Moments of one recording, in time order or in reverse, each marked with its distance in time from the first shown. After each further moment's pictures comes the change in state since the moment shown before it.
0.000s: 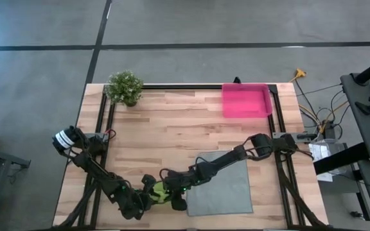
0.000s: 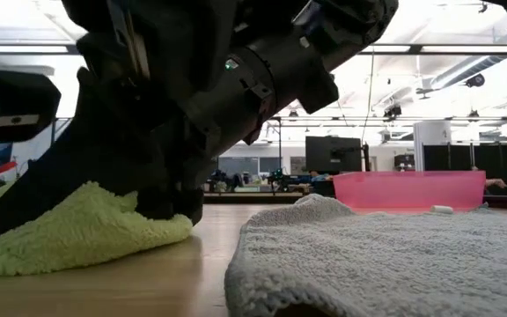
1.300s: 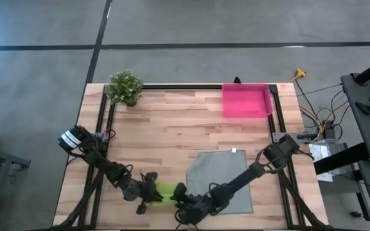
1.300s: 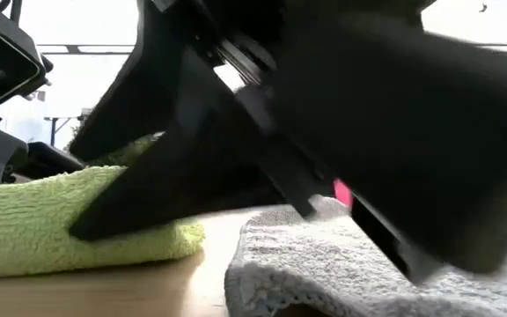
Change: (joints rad) left arm 0.150 0.006 -0.238 0.609 0.216 -0.330; right arm 0.252 -0.104 -0.001 -0.171 0.713 -0.939
